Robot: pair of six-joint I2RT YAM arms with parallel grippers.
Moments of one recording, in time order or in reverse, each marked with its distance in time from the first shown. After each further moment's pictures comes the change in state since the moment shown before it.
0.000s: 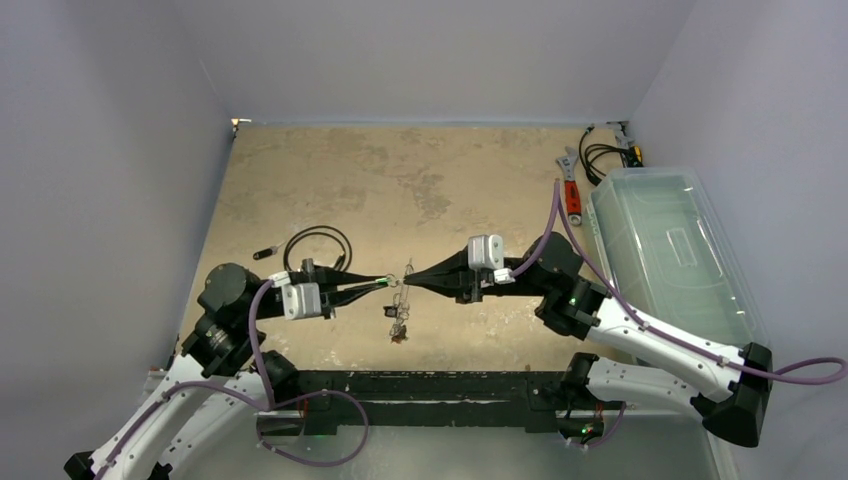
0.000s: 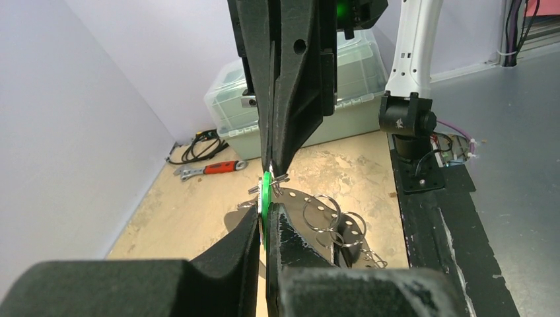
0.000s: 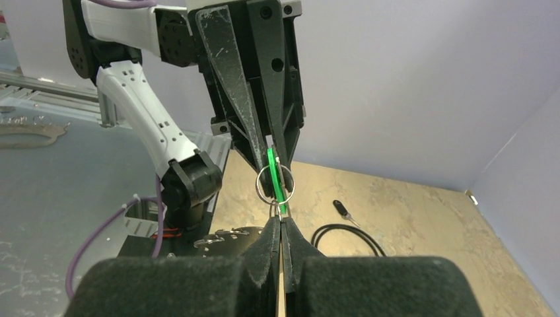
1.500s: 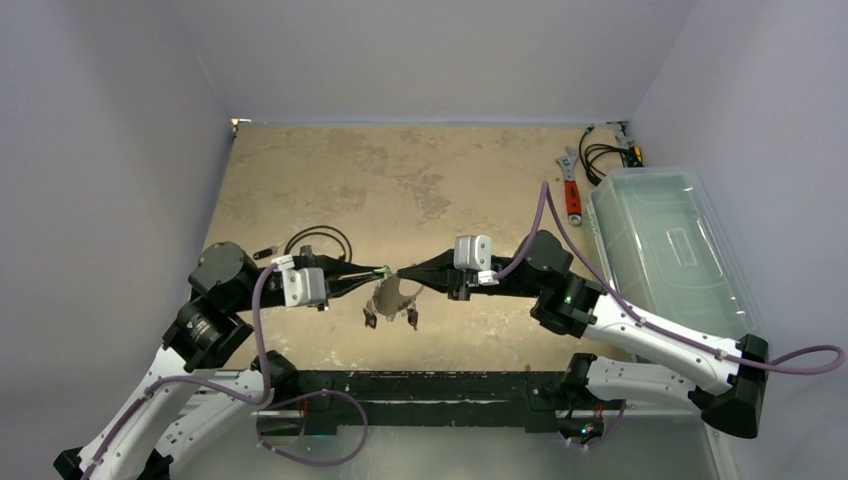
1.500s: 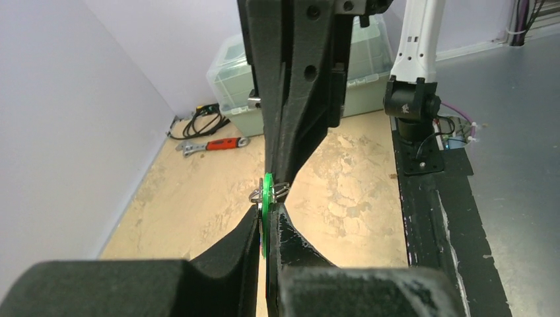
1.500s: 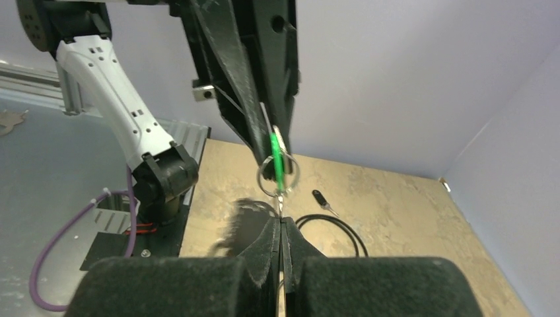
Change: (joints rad) left arm -0.004 0.108 0.223 -0.268 -0.038 0.093; right arm 0.050 0.041 0.052 -0.072 0.108 -0.088
